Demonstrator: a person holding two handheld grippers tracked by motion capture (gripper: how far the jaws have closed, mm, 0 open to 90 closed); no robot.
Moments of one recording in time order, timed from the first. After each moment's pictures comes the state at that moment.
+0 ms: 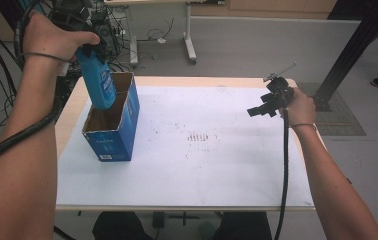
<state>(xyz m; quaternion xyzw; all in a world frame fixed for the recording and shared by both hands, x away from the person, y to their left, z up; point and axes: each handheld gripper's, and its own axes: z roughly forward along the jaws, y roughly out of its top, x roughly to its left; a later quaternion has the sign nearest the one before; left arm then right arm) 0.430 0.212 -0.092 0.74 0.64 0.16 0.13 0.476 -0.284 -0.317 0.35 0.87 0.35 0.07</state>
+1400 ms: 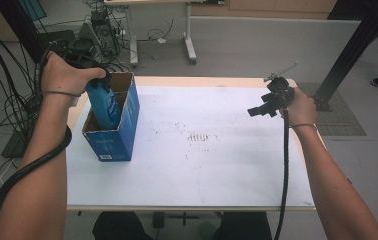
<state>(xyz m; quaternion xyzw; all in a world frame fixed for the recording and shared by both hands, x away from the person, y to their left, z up) 0.426 0.223 -0.169 0.74 0.64 0.14 0.12 0.474 -0.283 -0.316 0.35 0.87 0.34 0.08</state>
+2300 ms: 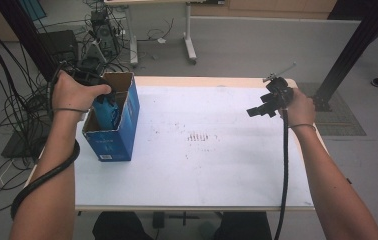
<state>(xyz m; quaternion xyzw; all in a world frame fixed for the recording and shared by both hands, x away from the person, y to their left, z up) 0.424 0.224 -0.210 0.75 0.65 0.12 0.10 0.474 -0.282 -0.317 0.35 0.87 0.34 0.07</state>
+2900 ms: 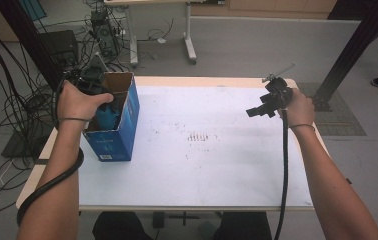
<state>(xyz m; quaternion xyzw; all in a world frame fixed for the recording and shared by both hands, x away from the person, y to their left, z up) 0.422 0.225 -0.237 0.74 0.65 0.12 0.11 0.474 -0.280 -0.317 0.36 0.87 0.34 0.07</state>
